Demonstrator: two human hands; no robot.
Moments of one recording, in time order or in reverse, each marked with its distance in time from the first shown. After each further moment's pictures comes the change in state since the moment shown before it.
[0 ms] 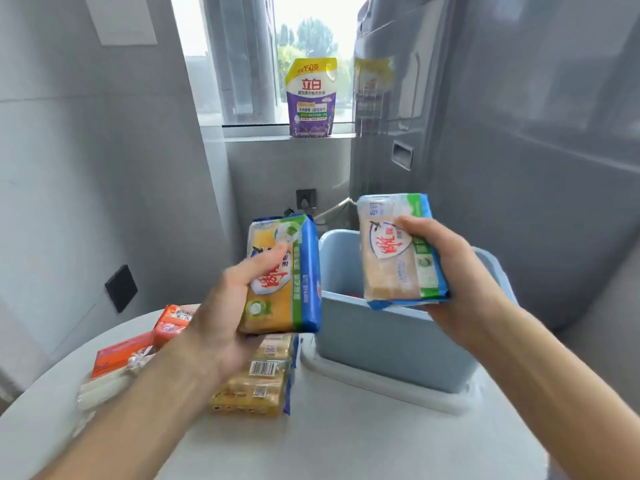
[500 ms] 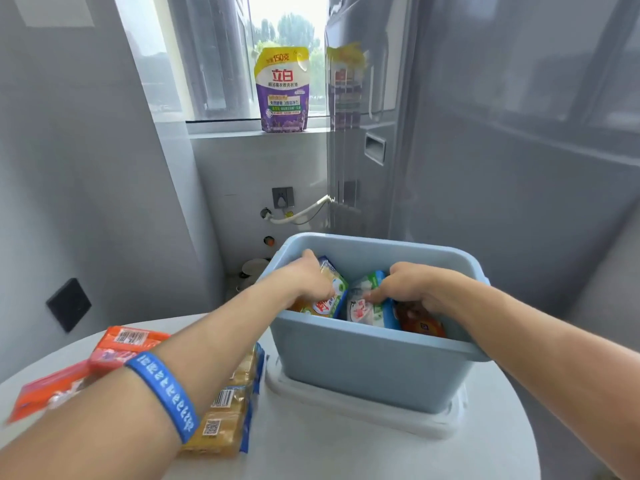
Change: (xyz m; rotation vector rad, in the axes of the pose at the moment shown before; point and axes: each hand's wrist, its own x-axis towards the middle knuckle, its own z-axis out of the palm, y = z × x) left_hand 0.166 -0.038 0.070 1.499 0.100 -0.245; right_hand 0.122 0.040 -0.080 -1.126 0.108 0.437
